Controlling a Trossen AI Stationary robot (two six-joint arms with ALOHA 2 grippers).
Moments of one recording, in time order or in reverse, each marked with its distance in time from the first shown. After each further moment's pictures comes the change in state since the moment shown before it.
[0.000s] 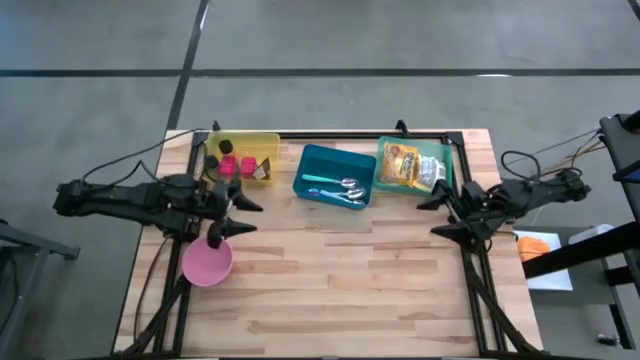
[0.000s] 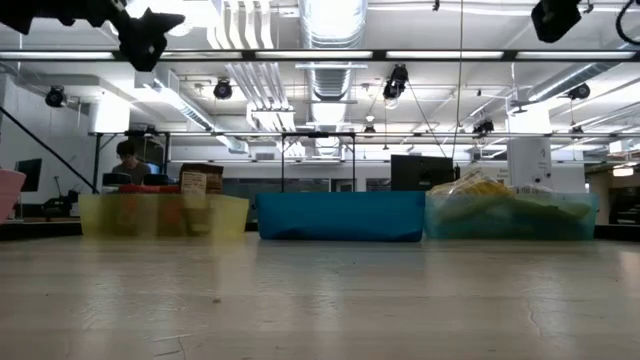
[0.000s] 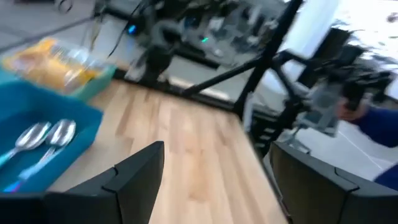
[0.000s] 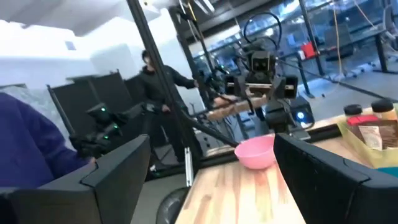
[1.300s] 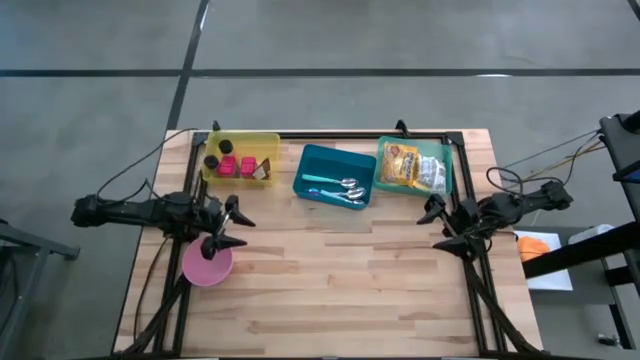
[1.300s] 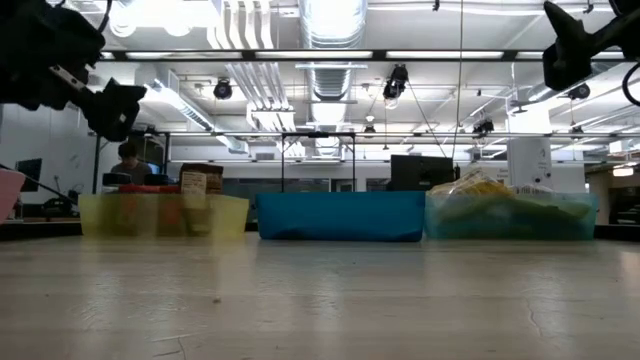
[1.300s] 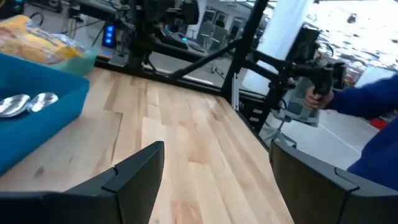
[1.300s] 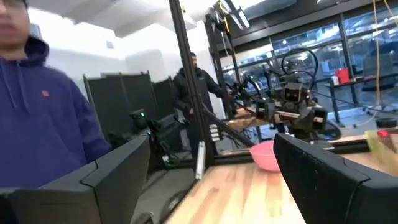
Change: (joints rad) left arm -0.012 -0.451 -0.441 0.078 0.075 0.043; right arm 0.000 -0.318 -0.384 0.204 -0.134 -0.095
